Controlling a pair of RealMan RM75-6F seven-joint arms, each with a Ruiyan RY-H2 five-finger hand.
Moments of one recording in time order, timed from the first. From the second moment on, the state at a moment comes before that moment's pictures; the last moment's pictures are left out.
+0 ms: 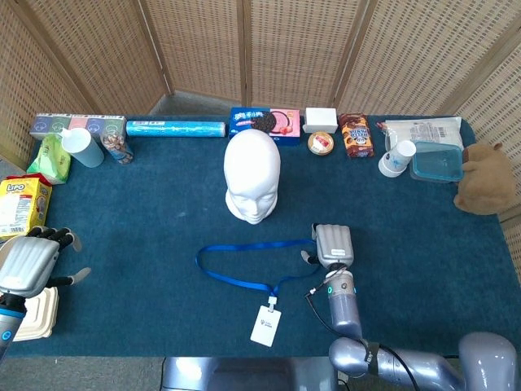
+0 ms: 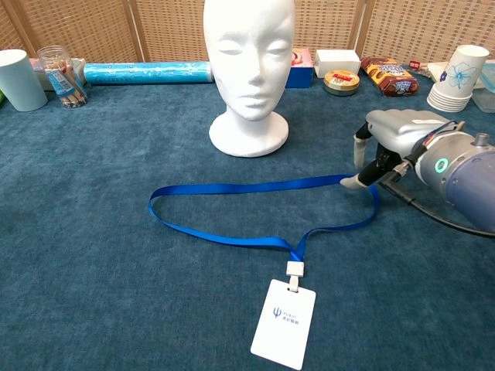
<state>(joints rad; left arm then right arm) -0.24 -1.00 -0.05 -1.76 1.50 1.32 0.17 0.68 -1.80 0.32 -1.59 -0.63 1.32 -0.96</state>
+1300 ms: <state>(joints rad) -0.22 -1.00 -0.03 -1.75 1.50 1.34 0.16 0.74 -1.81 0.29 -1.48 -0.56 1.28 -0.96</state>
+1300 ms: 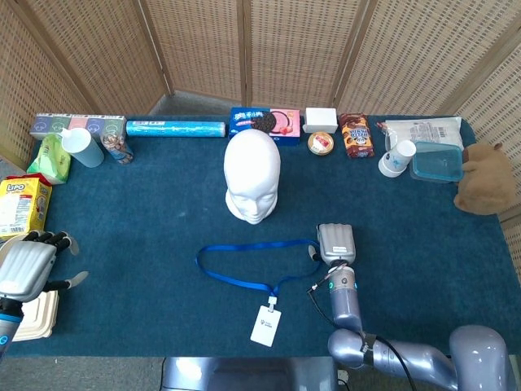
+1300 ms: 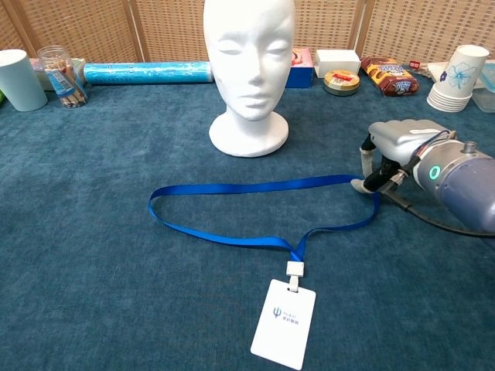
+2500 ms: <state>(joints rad) -0.27 -1.03 -0.02 -1.74 1.48 1.25 0.20 0.75 -1.81 0.26 -1.52 -0.58 1.30 -0.98</state>
